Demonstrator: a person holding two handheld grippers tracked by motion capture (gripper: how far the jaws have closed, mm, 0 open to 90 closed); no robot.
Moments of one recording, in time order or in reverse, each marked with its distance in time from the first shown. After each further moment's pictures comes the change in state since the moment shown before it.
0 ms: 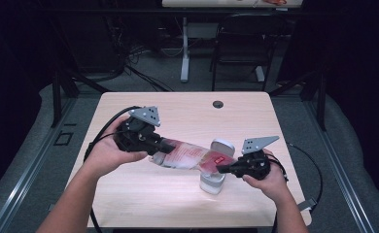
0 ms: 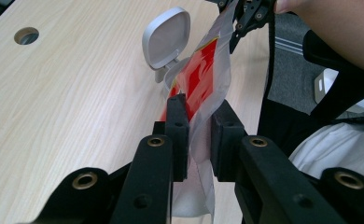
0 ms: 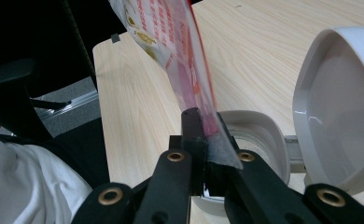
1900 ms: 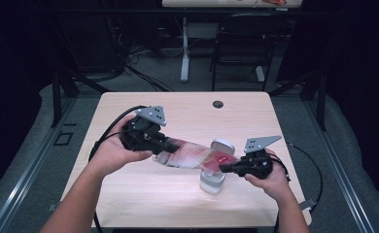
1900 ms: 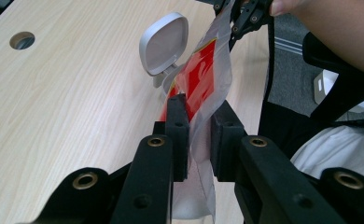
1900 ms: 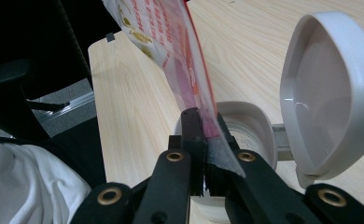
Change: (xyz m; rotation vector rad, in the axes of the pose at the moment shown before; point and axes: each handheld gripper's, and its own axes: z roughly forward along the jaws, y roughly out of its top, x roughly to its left) left arm 0.000 0.008 0.008 -0.002 -0.007 0.008; right arm -0.007 -0.005 -0.004 0.003 -0.011 0.022
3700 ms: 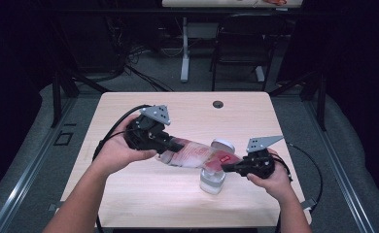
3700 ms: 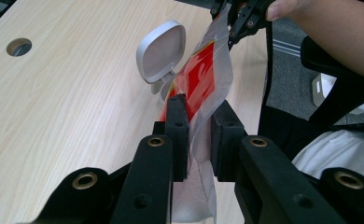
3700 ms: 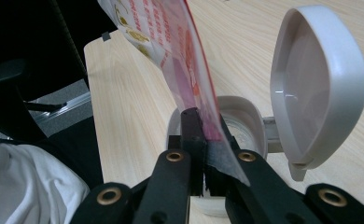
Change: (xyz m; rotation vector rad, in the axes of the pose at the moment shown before) left arm 0.000 0.007 0.005 -0.004 -0.007 0.008; right arm -0.003 -0.003 -0.004 0.002 -0.013 0.010
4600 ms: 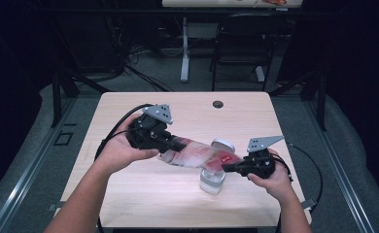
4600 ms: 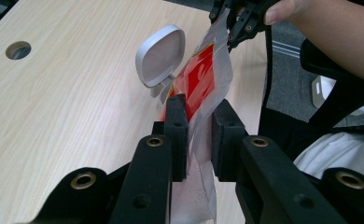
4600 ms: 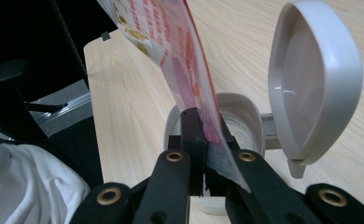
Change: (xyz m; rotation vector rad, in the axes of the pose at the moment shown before) left arm 0.000 0.003 0.002 -0.006 -0.001 0.004; right arm -0.002 -0.002 0.000 0.001 0.004 0.006
